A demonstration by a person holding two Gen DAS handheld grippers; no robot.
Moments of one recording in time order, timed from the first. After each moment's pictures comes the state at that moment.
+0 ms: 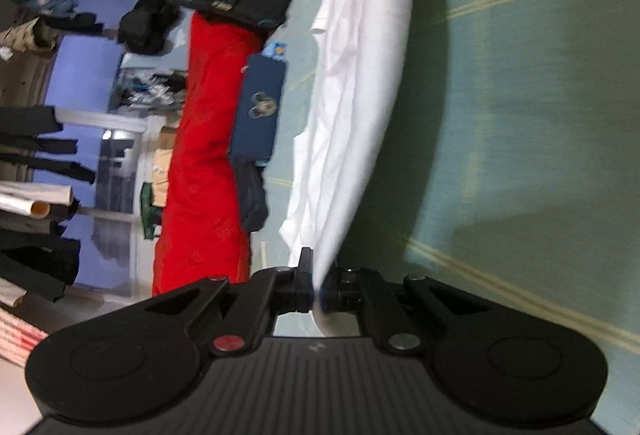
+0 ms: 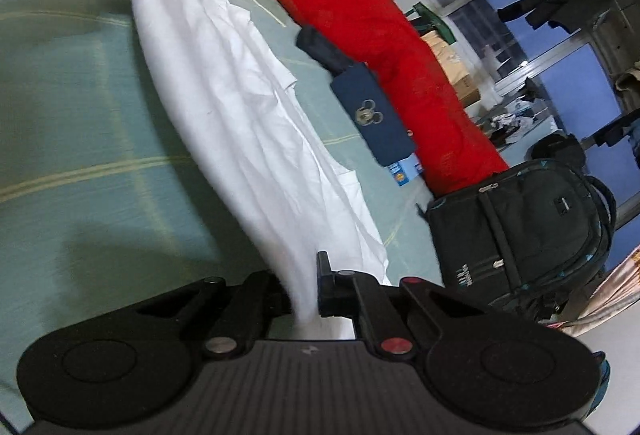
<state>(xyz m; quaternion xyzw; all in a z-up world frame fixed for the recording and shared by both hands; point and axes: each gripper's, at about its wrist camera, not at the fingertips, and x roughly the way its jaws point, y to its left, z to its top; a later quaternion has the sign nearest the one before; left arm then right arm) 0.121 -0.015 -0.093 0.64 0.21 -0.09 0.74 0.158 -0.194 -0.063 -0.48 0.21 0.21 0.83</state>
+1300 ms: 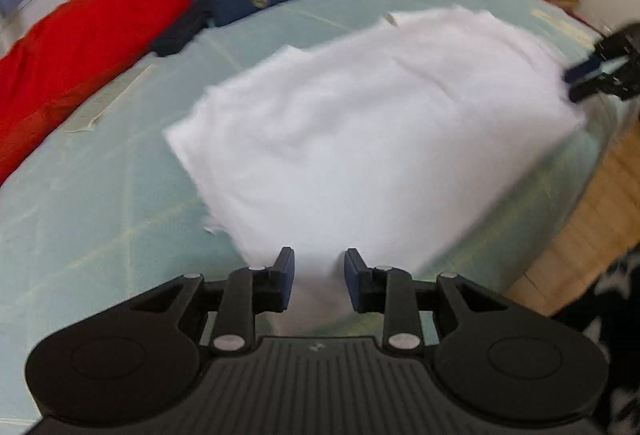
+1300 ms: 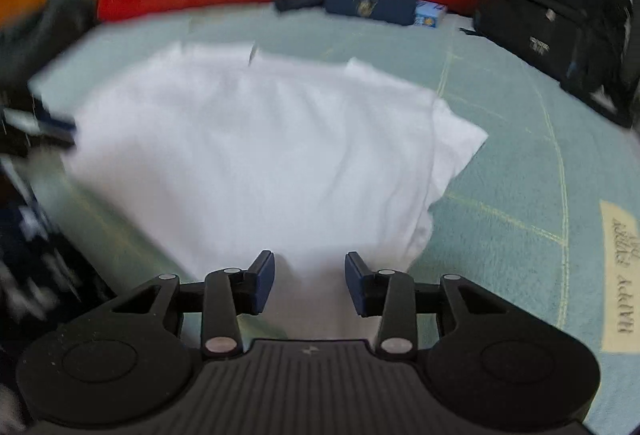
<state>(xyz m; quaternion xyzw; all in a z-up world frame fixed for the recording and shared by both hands) 0.076 0.069 -0.046 0.17 0.40 -0.15 0.89 0.114 -0.300 -0.066 -0.06 0.39 0.27 0.88</state>
